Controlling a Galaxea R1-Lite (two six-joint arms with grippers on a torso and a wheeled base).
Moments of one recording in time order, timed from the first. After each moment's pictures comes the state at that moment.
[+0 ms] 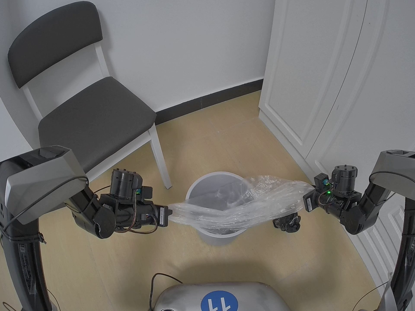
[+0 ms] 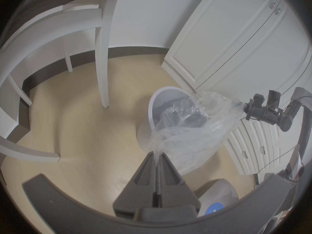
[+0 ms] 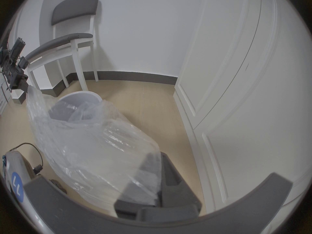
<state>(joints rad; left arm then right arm) -0.33 2.24 -0.86 -0.72 -0.29 -0.17 0.15 2.24 -0.71 -1.16 -0.03 -0.34</state>
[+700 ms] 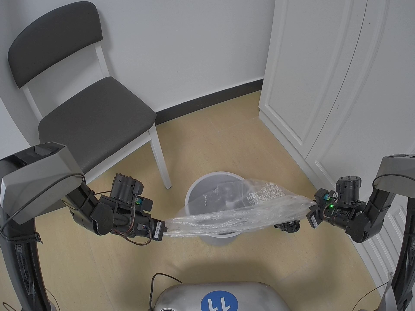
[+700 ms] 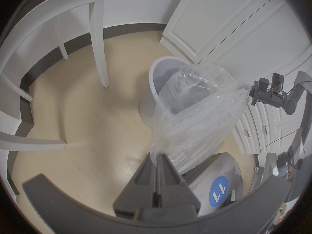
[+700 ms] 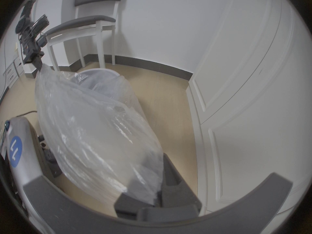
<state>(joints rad) -0.33 2.22 -0.88 -0.45 -0.30 -0.04 0.13 2.23 -0.58 -1.16 0.05 -0.54</state>
